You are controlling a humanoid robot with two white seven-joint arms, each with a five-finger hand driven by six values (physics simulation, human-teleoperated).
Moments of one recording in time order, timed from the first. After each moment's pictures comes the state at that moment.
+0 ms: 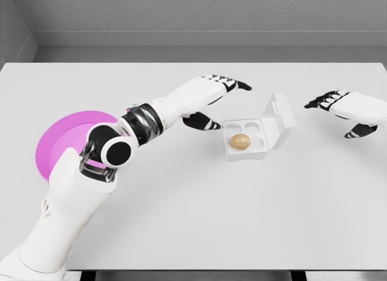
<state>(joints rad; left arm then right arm) -0.46 0.15 -0.45 -1.78 -0.63 0.02 -0.61 -0.59 -0.92 0.62 -1.20 0.49 -0.61 0.31</state>
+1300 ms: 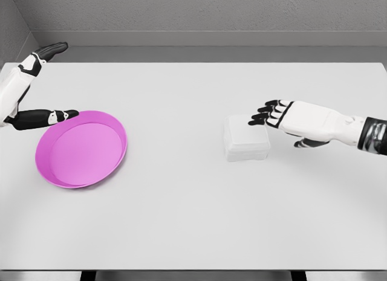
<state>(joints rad) -0.13 0.31 0.32 -1.71 -0.11 -0.61 -0.61 -0.50 -0.92 0.61 -1.60 0.48 -0.61 0.30</state>
